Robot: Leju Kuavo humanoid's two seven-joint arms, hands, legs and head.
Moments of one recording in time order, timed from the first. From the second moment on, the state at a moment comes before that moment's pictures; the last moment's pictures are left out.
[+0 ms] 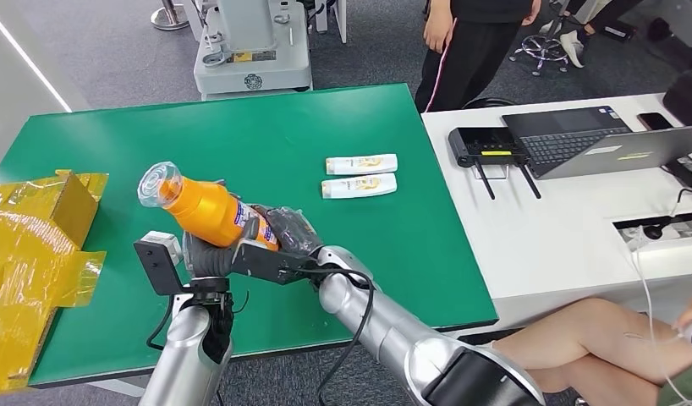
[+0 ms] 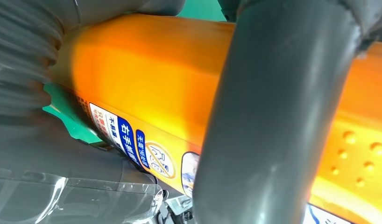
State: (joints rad) left arm -0.40 -0.31 -0.31 -1.03 0.05 0.04 -0.64; right arm -0.69 0.32 0.54 -0.36 0.54 -0.17 -0.36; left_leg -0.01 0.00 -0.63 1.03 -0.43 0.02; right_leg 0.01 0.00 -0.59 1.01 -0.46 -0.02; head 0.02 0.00
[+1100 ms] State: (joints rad) left arm -0.35 -0.24 -0.28 -1.09 0.03 0.12 -0.64; right arm -0.36 0.14 0.56 -1.21 0.55 -0.41 -0.42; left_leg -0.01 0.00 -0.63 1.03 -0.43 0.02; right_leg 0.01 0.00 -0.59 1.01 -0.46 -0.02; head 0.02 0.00
